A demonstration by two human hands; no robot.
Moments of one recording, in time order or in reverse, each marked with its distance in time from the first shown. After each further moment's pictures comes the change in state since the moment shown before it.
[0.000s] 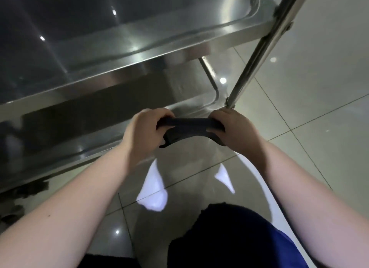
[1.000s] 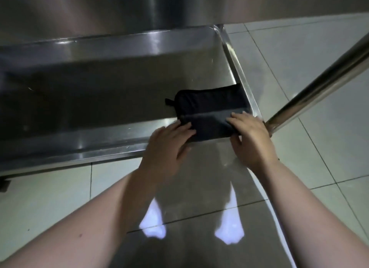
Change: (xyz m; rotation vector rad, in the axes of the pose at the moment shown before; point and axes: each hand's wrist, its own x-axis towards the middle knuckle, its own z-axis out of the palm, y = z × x) left_hand 0.046 -0.073 0.129 0.100 0.097 0.043; right_hand 0.084 0.078 0.097 -0.144 0.075 -0.016
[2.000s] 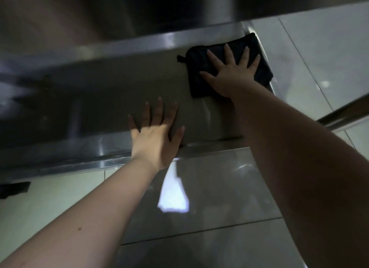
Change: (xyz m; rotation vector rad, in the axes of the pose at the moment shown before) left_hand 0.036 -0.070 0.002 0.341 -0.044 -0.418; right_hand 0.212 -0.016 0.052 -0.264 -0.210 0.165
